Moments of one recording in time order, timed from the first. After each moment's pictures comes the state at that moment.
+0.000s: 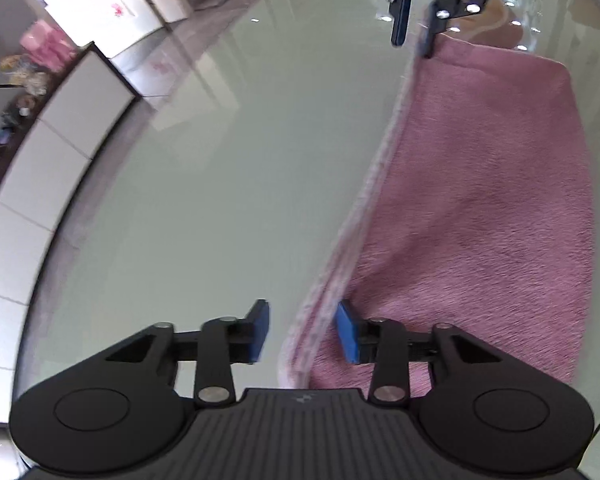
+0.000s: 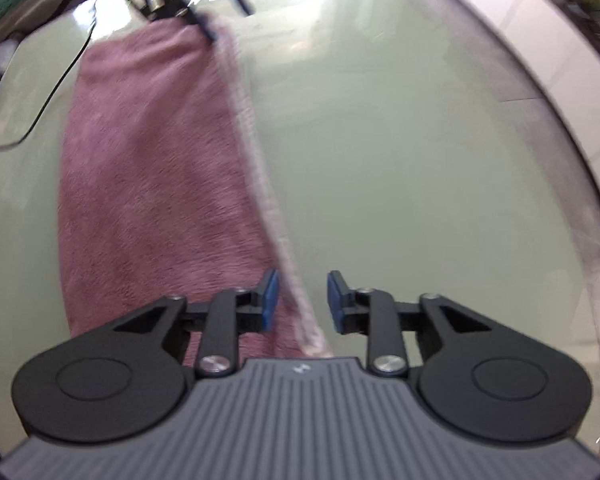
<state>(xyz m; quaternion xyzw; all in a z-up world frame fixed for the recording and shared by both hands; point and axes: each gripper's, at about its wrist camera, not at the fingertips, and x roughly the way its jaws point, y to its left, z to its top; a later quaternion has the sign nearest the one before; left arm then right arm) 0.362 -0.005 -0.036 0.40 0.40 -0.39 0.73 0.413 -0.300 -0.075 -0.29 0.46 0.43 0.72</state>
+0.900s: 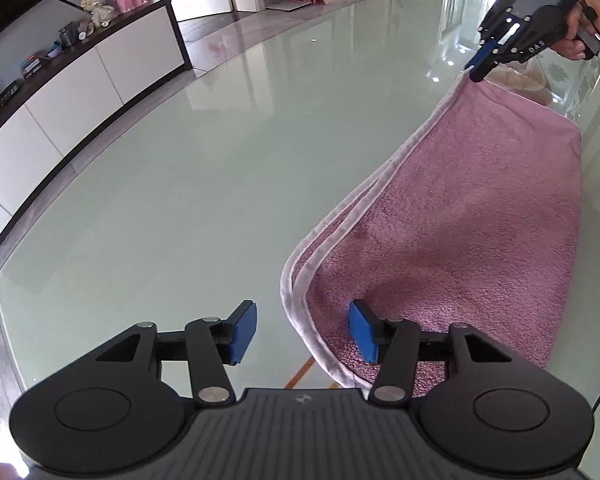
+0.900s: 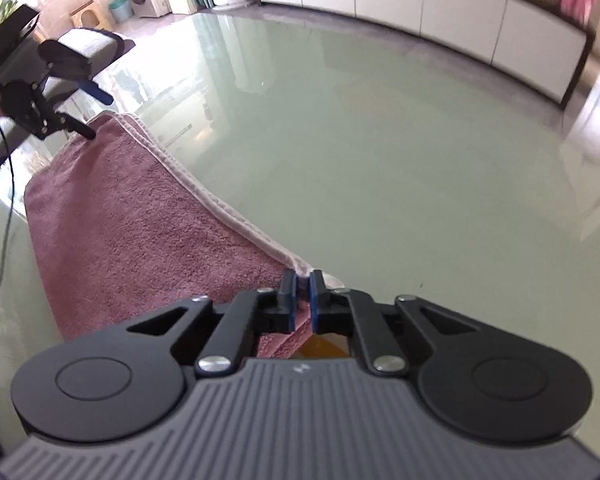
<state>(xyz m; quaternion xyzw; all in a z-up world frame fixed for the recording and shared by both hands) 0.350 0.066 -0.053 0.26 0.44 -0.36 0.78 0.379 -0.339 -0.097 -0.12 0.45 0.30 0.83</state>
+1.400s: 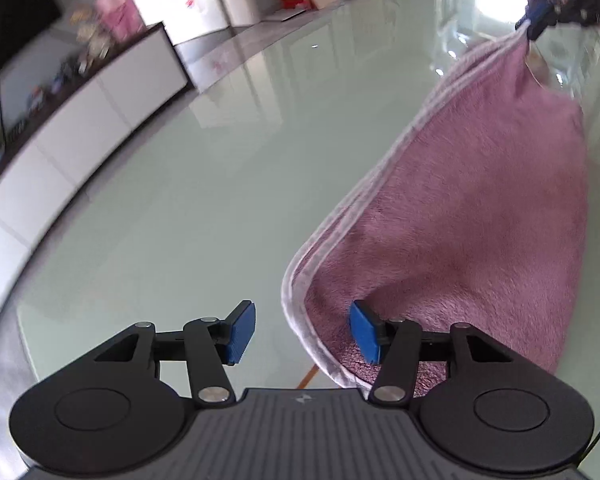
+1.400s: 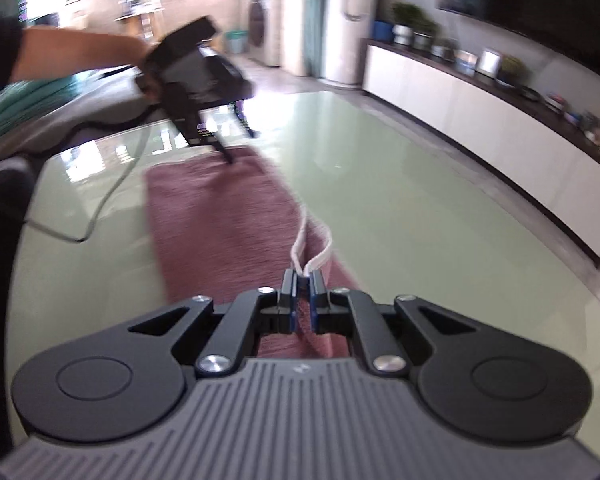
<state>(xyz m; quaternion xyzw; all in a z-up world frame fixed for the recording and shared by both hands) 0.327 0.047 -0.054 0.33 0.39 -0.37 0.78 0.282 -0.331 -0.051 -0.19 0.29 0.47 0.81</state>
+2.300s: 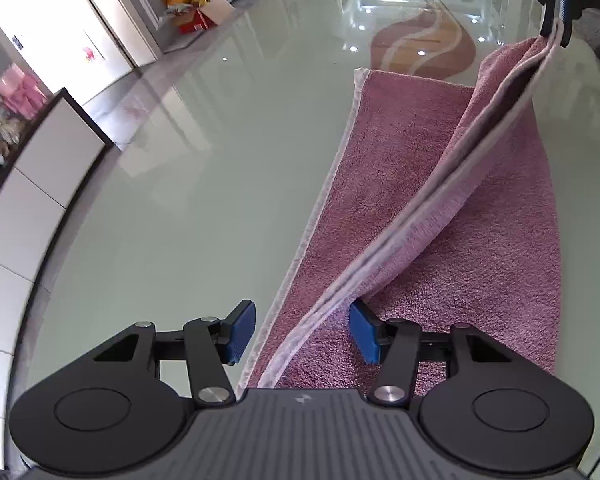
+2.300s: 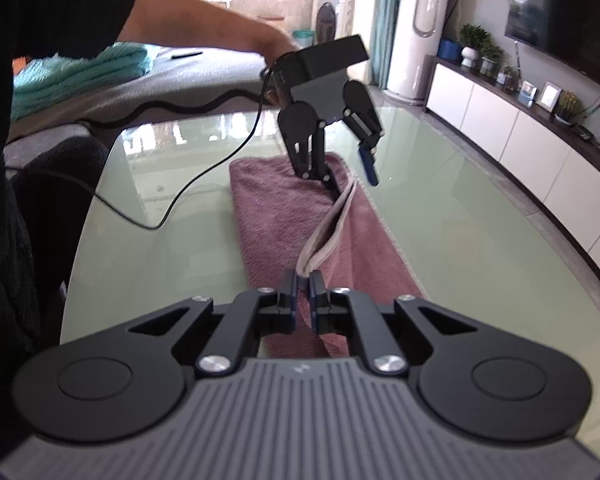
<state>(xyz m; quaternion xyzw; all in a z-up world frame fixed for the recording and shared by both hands) 0.349 -0.043 -0.060 0.38 0.37 -0.47 0.71 0.246 -0.322 -0.032 -0.20 0.27 0.52 0.79</state>
